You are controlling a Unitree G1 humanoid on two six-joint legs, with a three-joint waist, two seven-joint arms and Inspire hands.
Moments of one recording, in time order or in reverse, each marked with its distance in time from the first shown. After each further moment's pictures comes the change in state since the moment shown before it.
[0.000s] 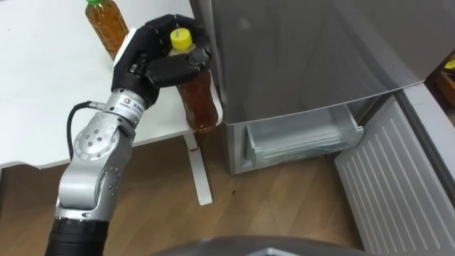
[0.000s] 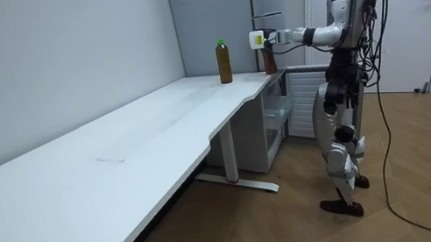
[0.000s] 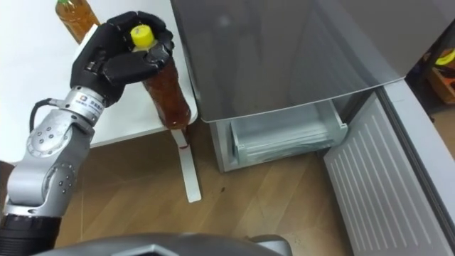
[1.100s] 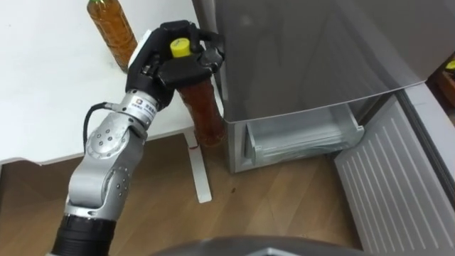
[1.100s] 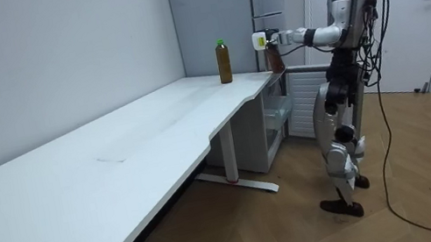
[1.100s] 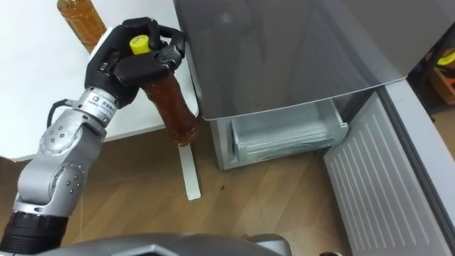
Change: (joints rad) left arm -0.013 -0.005 -0.074 0.017 -0.105 0.002 0.013; right arm -0.008 0.013 0.002 -0.021 0.037 -0.013 -0.044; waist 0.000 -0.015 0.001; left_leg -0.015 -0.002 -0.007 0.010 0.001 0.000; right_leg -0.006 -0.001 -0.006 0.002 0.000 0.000
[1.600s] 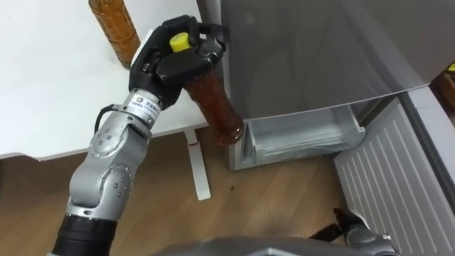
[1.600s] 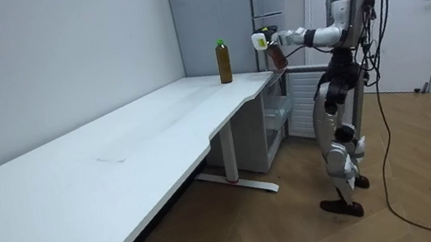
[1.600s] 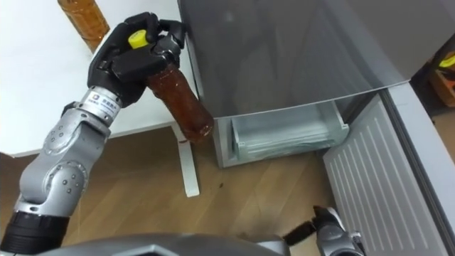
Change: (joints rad) left arm -0.002 -0.004 0.001 -0.016 -0.161 0.002 0.022; right arm -0.054 0.012 0.004 -0.232 0.141 -0.065 -0.025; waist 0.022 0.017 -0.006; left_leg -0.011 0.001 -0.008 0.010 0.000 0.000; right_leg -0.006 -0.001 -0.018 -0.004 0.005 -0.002
